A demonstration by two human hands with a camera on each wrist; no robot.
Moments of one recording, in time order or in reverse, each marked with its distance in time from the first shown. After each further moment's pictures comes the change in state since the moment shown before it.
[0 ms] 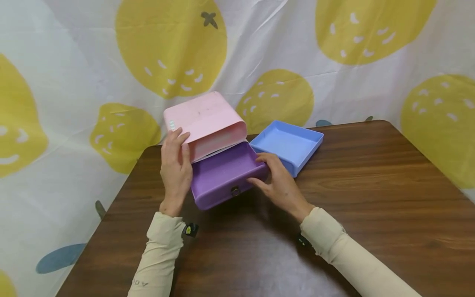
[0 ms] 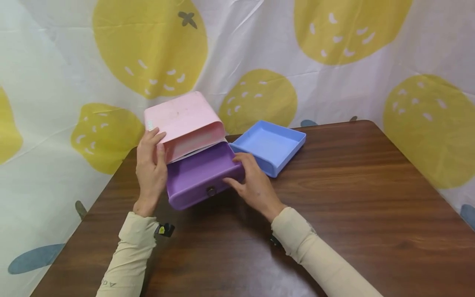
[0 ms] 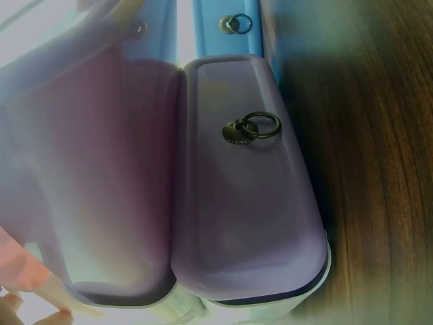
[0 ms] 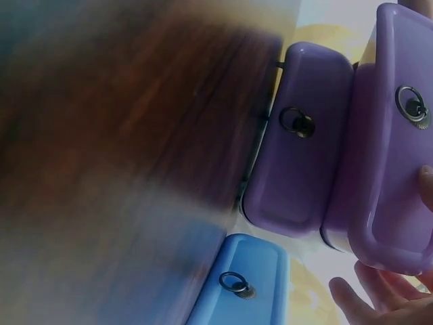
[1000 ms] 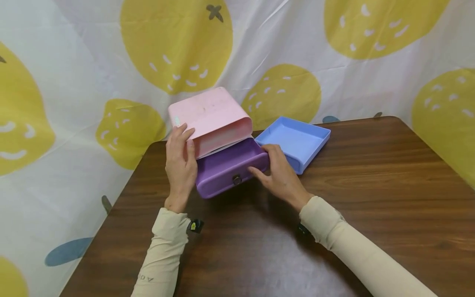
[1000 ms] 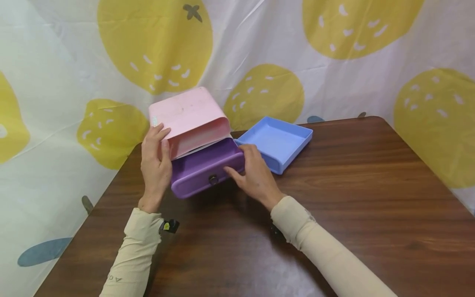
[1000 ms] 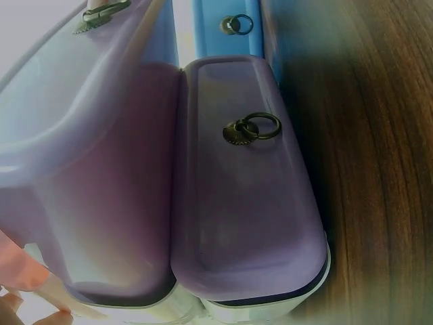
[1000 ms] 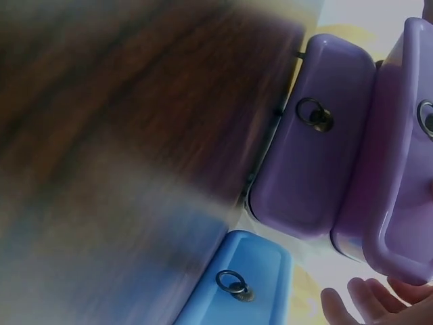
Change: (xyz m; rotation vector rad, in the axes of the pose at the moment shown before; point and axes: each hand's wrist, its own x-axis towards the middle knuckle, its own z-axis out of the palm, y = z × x) left_hand 0.002 0.007 0.004 -0.006 -0.006 0.004; right_hand 0.016 0.010 0.002 -0.094 0.001 0.031
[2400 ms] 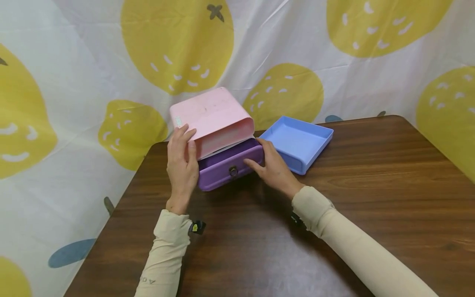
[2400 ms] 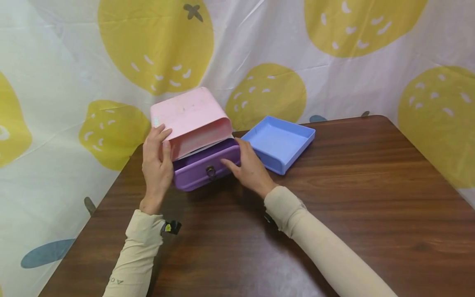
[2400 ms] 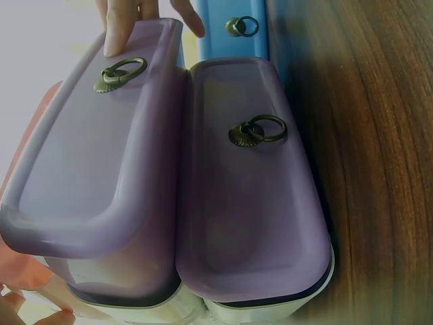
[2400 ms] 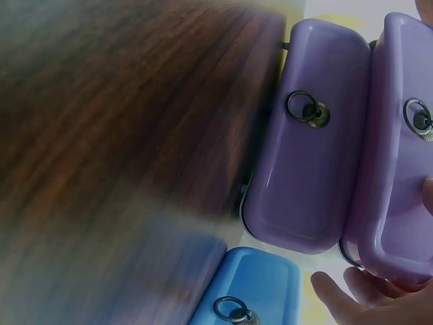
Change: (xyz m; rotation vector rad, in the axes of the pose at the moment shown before) left_hand -0.002 0.003 -0.002 -0.011 -0.008 -0.017; right_hand 0.027 0.003 0.013 0.119 -0.124 0.159
